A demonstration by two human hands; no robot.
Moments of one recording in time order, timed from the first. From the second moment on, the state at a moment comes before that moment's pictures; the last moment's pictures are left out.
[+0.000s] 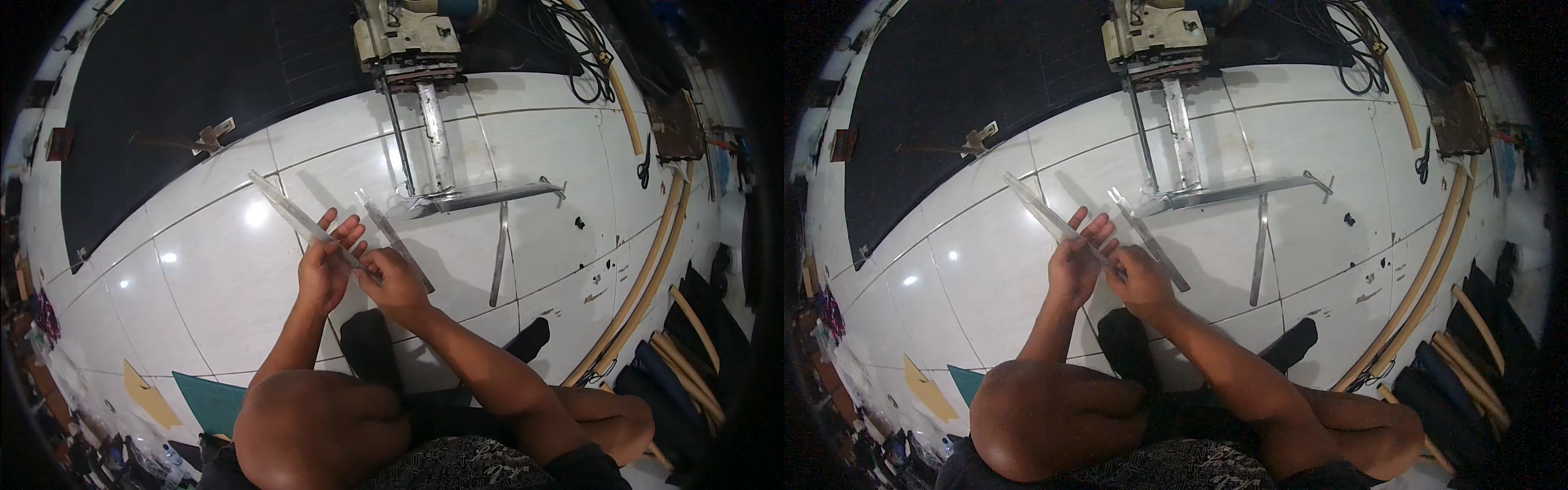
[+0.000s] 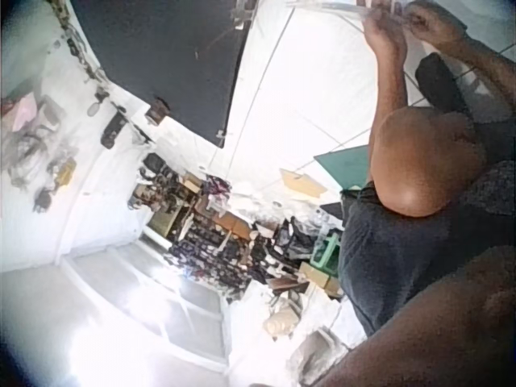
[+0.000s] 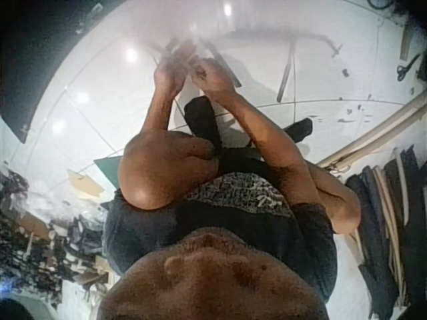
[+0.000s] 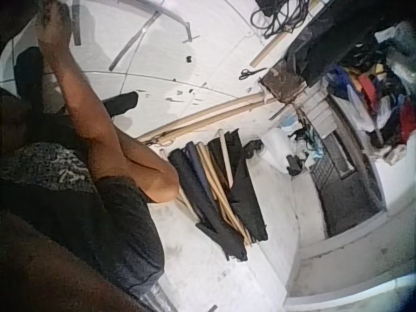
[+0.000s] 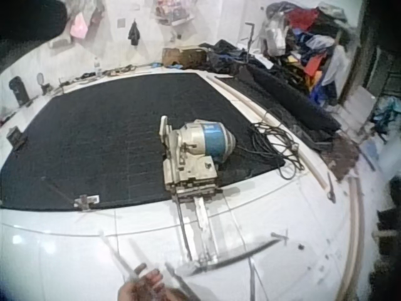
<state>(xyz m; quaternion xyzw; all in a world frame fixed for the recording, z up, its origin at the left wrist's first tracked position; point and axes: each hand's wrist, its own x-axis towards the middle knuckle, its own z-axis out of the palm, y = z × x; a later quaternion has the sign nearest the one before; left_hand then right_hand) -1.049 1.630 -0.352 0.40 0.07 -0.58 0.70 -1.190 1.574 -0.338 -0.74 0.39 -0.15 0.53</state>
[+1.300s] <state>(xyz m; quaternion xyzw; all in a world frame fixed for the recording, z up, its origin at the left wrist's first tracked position) -1.061 1.627 -0.364 0.43 0.06 -0.63 0.64 -1.394 1.529 -0.383 -0.56 0.76 -0.08 0.32</state>
